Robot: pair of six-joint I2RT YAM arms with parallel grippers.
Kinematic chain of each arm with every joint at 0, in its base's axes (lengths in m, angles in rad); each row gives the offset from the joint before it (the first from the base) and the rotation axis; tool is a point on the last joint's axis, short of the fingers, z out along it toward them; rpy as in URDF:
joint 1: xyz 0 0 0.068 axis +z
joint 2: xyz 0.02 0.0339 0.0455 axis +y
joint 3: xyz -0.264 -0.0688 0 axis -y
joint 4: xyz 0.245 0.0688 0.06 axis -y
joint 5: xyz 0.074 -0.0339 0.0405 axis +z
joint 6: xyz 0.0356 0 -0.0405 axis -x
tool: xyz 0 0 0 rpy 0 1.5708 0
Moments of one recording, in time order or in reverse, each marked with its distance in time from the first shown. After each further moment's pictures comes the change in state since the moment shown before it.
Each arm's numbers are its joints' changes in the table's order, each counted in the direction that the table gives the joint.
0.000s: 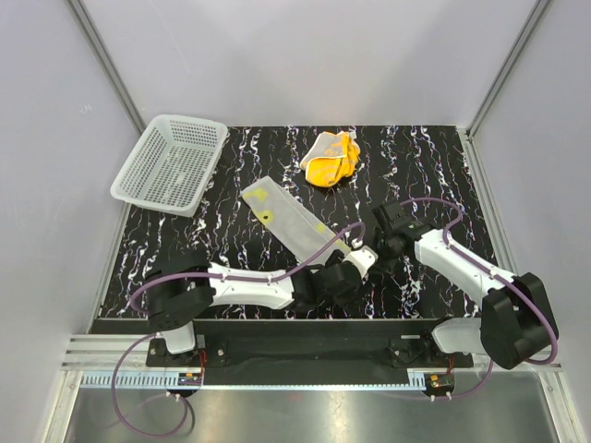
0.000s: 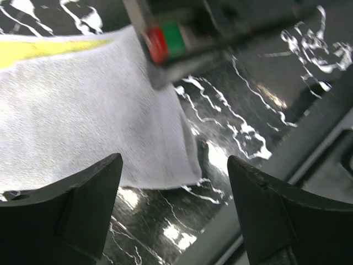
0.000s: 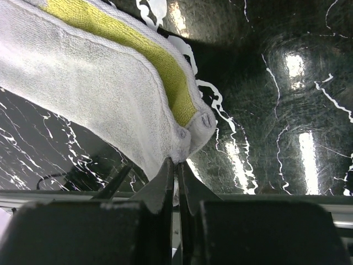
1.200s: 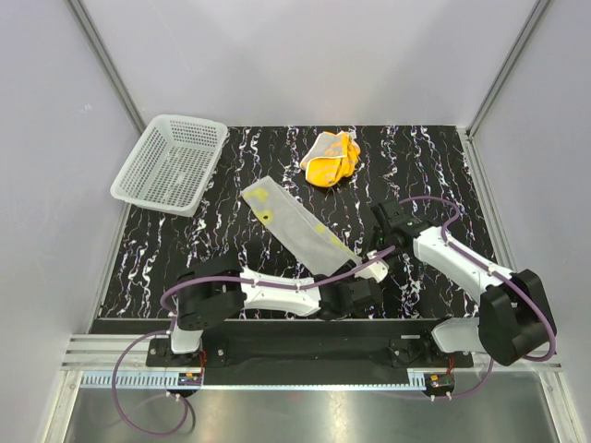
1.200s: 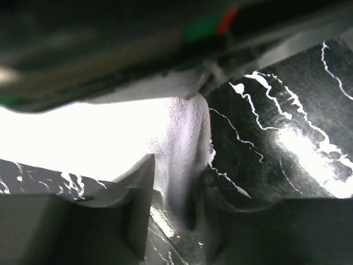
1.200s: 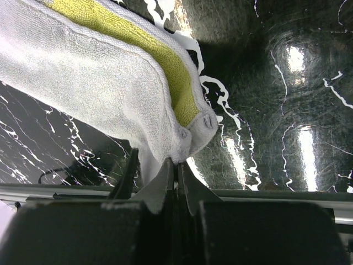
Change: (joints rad) left arm -0.077 0.193 0.203 -0.253 0.356 -0.049; right arm 0.000 0.020 0.024 -0.019 0.023 0.011
